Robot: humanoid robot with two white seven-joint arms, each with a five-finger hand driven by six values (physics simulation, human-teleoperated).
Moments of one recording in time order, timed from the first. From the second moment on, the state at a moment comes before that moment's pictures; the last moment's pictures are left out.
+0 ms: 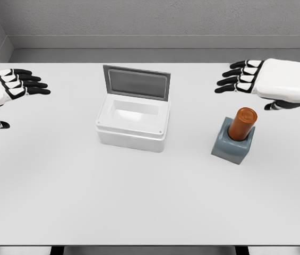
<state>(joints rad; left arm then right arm) -0.26 1.30 -0.29 -1.80 -0.14 -0.61 -0.25 -1.06 -1.25 1.08 -1.77 0.20 -0.61 0.23</state>
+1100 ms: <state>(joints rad) -0.26 1.28 -0.31 -1.80 -0.15 -0.61 -0.27 -1.14 -1.06 1.19 -1.70 0.31 -0.61 0.61</state>
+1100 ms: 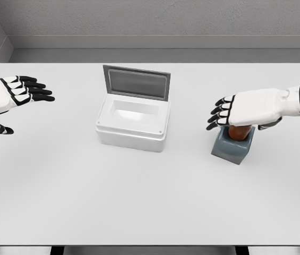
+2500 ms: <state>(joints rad) -0.27 1.26 -0.31 -1.80 -0.15 -0.61 -0.29 -1.23 -1.07 1.21 -1.74 0.37 -0.61 0.61</state>
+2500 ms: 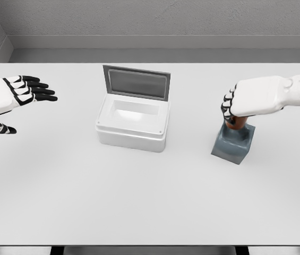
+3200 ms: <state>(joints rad) -0.29 1.26 -0.31 -1.80 -0.15 -0.61 -0.29 -1.30 -0.92 1.21 -1.69 0.38 -0.61 0.61</state>
